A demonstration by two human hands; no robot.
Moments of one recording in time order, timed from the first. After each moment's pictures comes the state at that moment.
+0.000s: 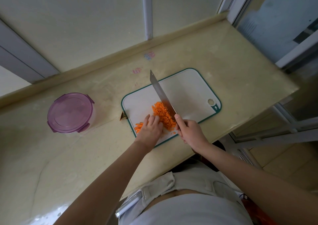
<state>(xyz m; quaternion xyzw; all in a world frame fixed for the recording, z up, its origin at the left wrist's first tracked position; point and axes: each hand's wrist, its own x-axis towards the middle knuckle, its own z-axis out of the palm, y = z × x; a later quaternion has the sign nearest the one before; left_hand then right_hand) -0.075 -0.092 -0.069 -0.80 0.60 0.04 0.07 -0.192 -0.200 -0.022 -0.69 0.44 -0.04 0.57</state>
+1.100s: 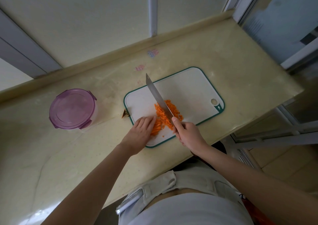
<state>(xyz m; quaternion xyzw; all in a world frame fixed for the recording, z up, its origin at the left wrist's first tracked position) -0.042 -0.050 -0.087 -0.77 0.63 0.08 0.02 -0.189 -0.188 -0.022 -0.68 0.42 0.00 0.60</state>
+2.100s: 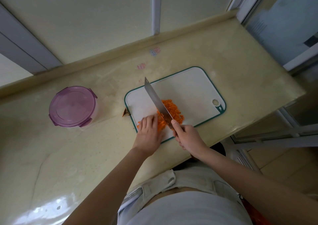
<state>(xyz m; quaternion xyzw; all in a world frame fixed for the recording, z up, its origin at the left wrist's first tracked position) -0.083 -0.073 -0.073 -0.87 0.45 0.15 -0.11 -0.188 -0.183 -0.022 -0.69 0.43 0.03 0.58</state>
